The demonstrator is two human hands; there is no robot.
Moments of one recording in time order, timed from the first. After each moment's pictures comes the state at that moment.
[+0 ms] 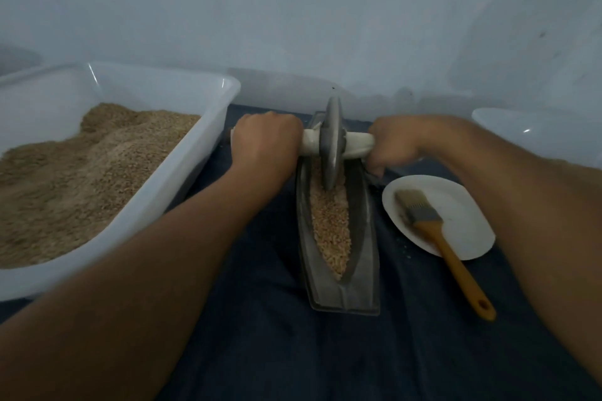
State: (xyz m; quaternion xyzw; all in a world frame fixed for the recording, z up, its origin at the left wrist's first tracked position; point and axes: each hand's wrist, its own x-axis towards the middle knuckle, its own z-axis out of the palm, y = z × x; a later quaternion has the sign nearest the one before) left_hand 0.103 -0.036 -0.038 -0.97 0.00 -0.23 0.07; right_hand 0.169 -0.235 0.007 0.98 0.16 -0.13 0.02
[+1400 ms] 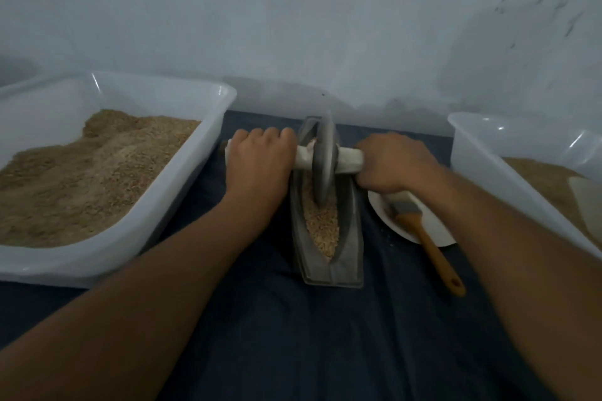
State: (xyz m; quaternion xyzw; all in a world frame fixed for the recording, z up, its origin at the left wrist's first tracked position) left_hand 0.063 -0.039 -0.055 -0.95 0.01 -0.31 0.07; right_hand 0.120 -0.247 -0.021 0.99 0.16 0.05 0.04
